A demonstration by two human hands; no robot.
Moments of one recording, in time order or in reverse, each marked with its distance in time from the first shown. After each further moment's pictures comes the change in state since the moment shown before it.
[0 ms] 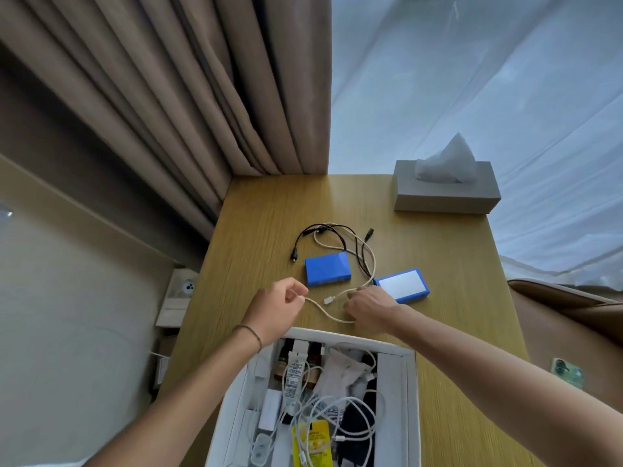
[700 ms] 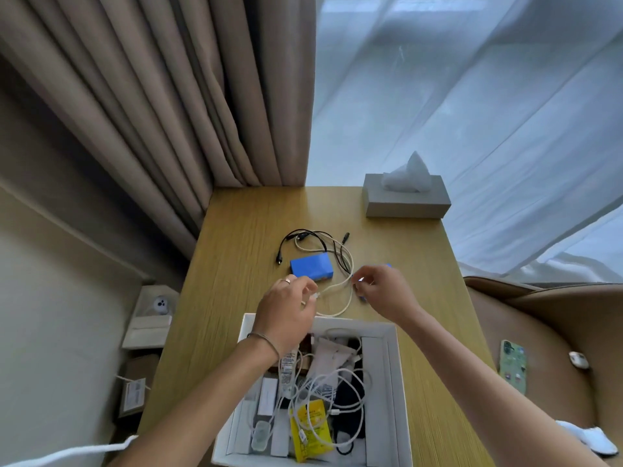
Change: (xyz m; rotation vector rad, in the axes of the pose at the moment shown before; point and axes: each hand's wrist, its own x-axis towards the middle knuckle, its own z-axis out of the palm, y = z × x) left_hand -0.044 0.022 0.008 0.122 0.166 0.338; right_hand -0.095 -0.026 -0.046 0.832 0.581 0.526
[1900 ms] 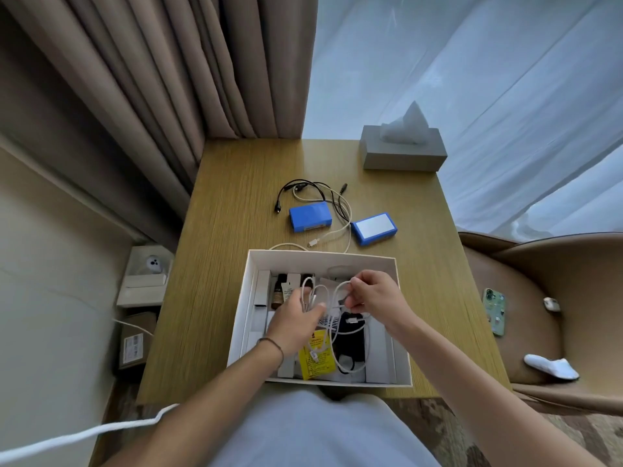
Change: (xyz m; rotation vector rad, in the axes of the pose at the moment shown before) left_hand -0.107 -0.028 0.063 -0.406 -0.316 -0.440; right_hand -0.120 -0.006 0.061 0.561 -0.090 0.374
